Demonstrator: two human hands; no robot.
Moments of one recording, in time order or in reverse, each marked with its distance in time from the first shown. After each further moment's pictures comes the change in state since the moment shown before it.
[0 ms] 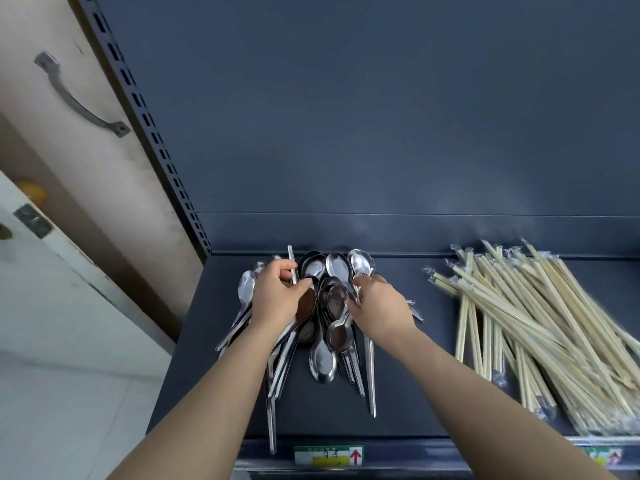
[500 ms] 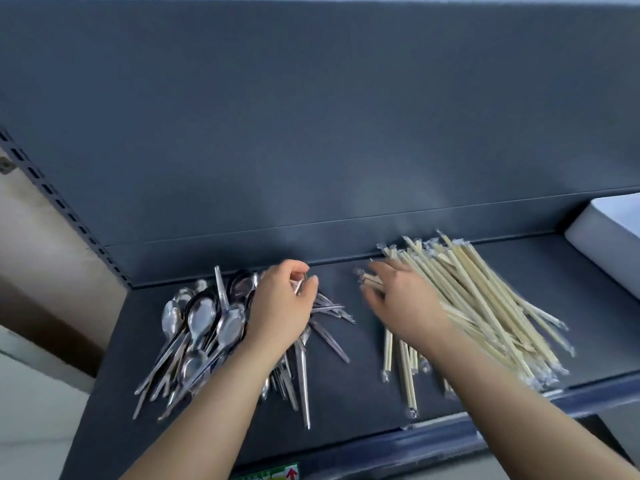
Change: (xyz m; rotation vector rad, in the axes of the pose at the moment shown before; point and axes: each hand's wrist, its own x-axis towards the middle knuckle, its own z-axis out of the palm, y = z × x) left_hand -0.049 0.084 0.066 0.158 -0.146 0.352; right_hand -0.041 0.095 -0.093 -0.079 0.258 -0.046
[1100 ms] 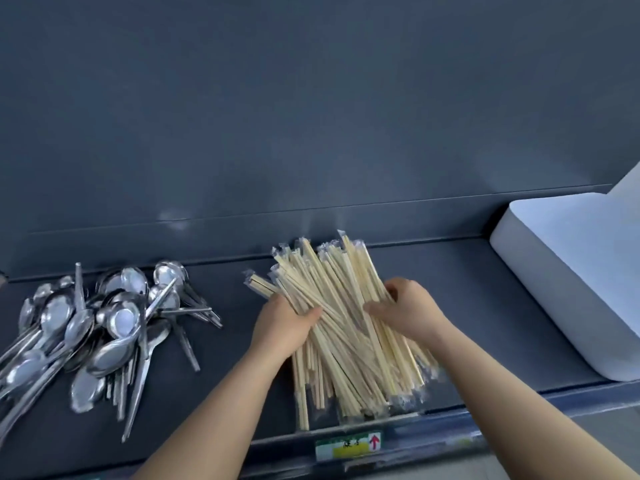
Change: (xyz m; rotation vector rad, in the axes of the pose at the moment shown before) left_hand -0.022 0.108 0.196 0.112 -0.276 -0.450; right_hand -0.009 0.239 -0.044 0.333 -0.298 0.381
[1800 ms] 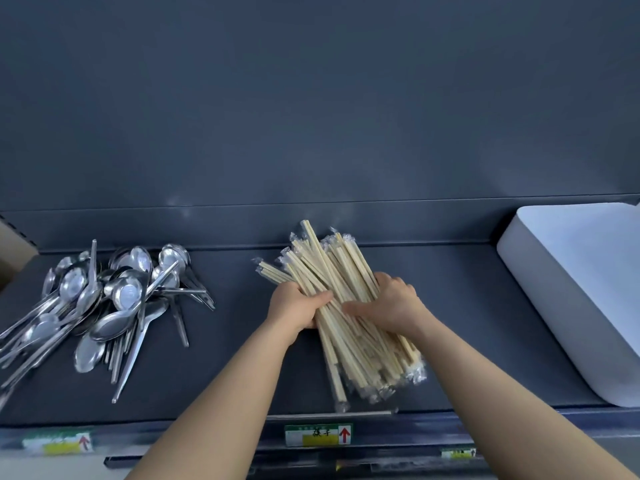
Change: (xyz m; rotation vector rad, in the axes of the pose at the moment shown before) left_hand 0.004 0.030 0.034 -0.475 -0.020 -0.111; right_hand 0.014 0.007 -0.004 -0.196 -0.155 -0.025
